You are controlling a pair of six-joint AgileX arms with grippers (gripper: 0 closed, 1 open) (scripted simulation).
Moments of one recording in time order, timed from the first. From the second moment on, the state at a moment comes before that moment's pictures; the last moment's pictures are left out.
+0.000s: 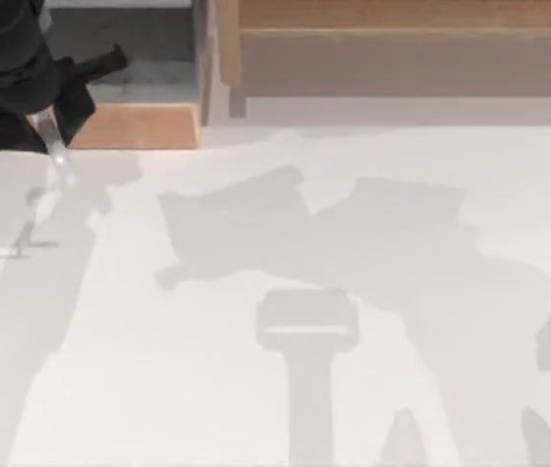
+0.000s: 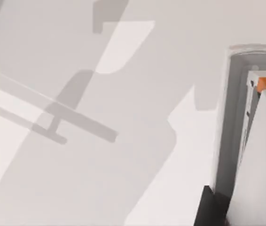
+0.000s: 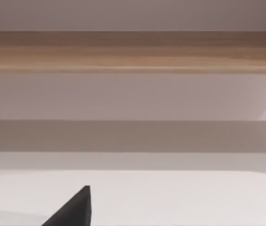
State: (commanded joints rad) left arm -0.18 1.98 1.69 -1.05 -0.07 -0.64; right arm 0.00 0.00 0.00 0.00 0.00 0.00
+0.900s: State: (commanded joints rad) left arm 0.33 2.59 2.52 -1.42 -0.02 0.29; right arm 0.00 0.00 0.00 0.00 0.00 0.00
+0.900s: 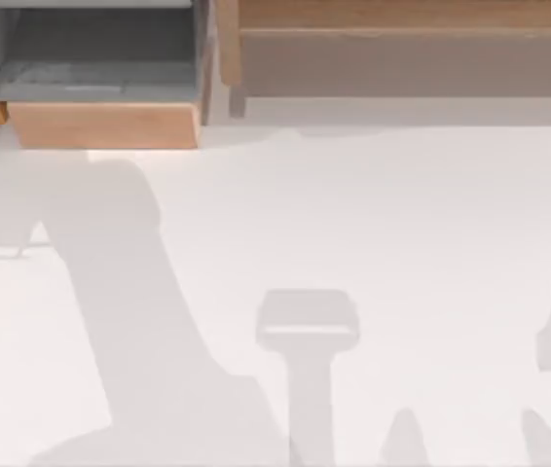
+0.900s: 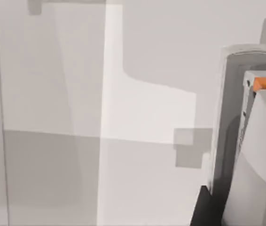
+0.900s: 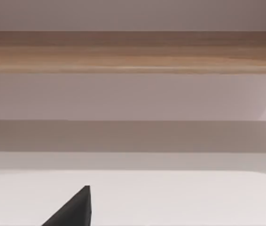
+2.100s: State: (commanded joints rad) left arm 0.33 2.64 2.49 -1.42 0.00 0.36; right arm 0.00 0.00 0.00 0.00 0.00 0.00
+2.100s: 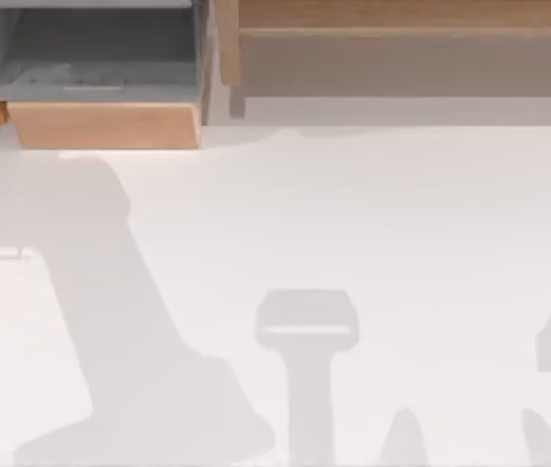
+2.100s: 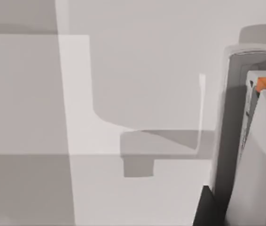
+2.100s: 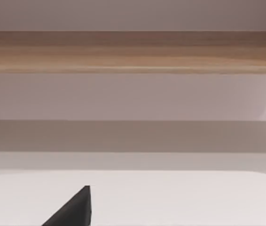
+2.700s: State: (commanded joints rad) left arm 0.33 2.64 2.49 -1.42 0.00 0.36; right arm 0.00 0.00 0.00 0.00 0.00 0.00
